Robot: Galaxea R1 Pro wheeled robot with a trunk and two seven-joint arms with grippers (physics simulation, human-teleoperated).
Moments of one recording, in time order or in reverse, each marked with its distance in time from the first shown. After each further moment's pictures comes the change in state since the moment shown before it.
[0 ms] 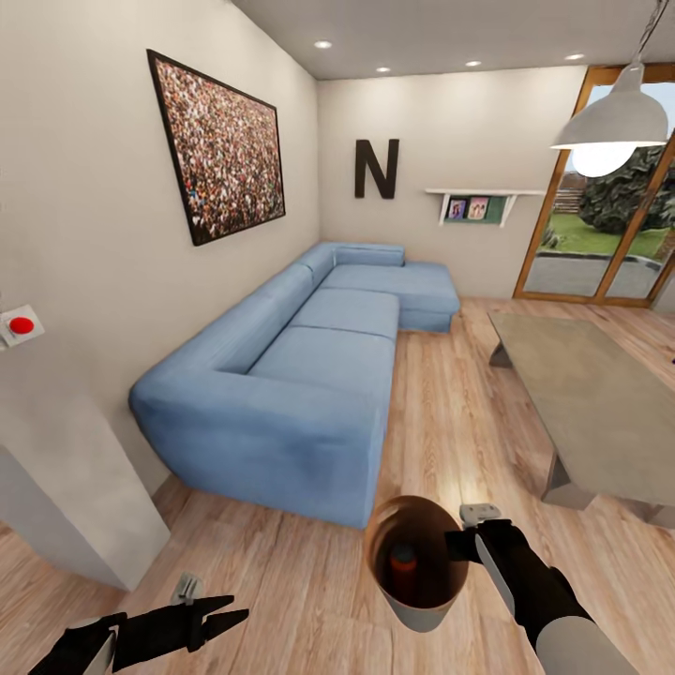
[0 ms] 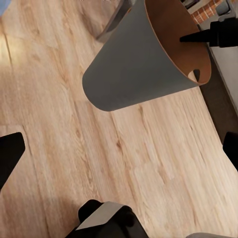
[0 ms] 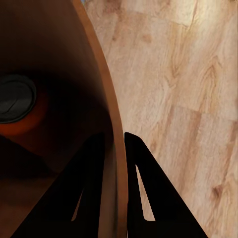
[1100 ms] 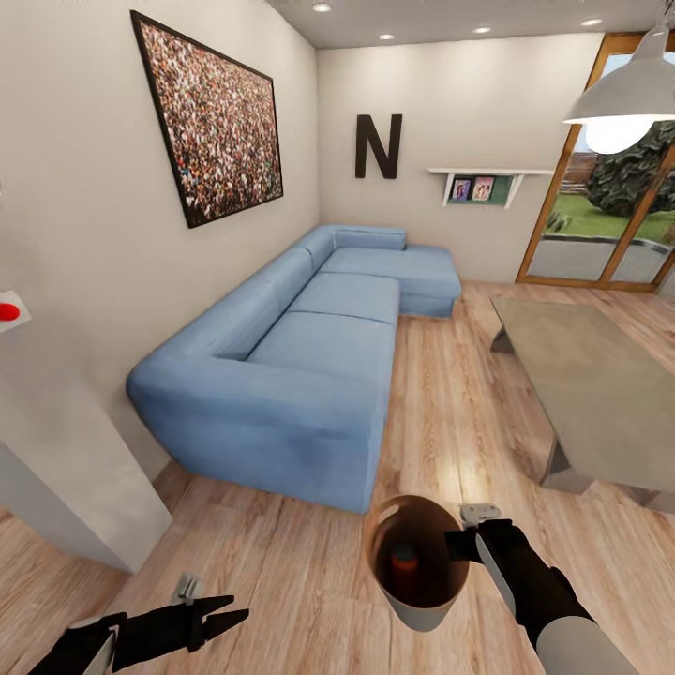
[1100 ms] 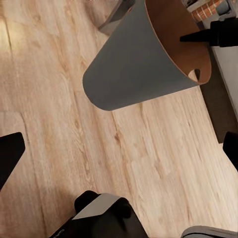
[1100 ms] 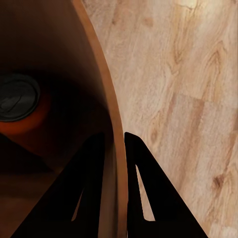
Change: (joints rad) left arm 0.000 0.000 0.000 0.000 0.000 0.000 0.000; right arm 0.000 -0.002 -0.002 -0.001 0.000 0.000 -0.001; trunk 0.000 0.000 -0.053
